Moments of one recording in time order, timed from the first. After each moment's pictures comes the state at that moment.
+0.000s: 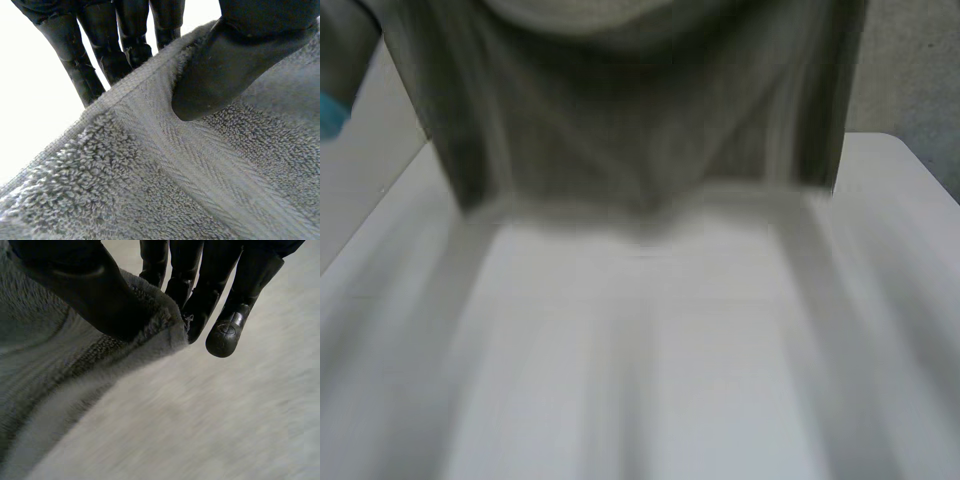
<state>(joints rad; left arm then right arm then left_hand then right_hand) 4.43 -2.15 -0.42 3.12 -1.41 3.55 1.86 -0.92 0.16 0.20 1.36 2.64 1.27 1.34 1.34 1.36 1.13 1.33 1.32 1.34 1.34 1.16</state>
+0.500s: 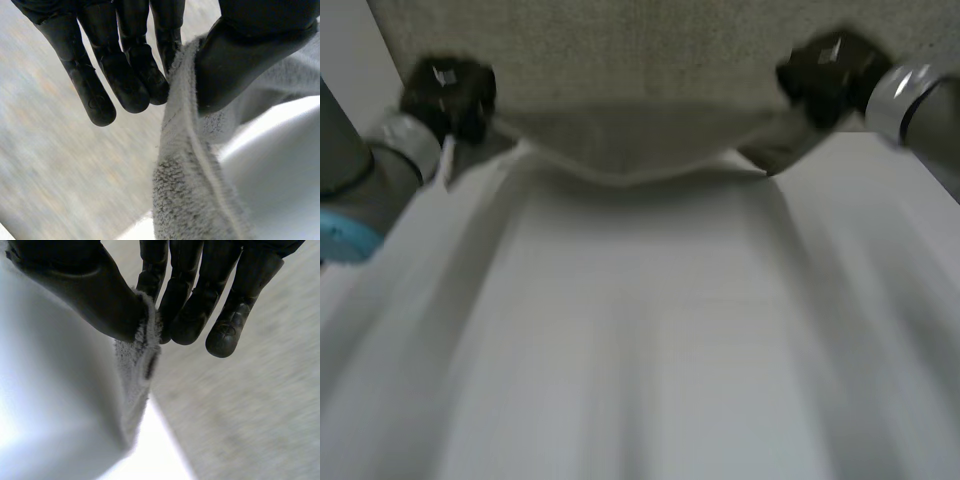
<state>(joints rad) 4.49 -2.08 -1.14 3.27 -1.33 3.42 1.83 -0.91 0.61 0.48 1.20 2.45 1.27 1.35 1.34 1.36 1.13 1.33 1.32 1.34 1.34 1.16</state>
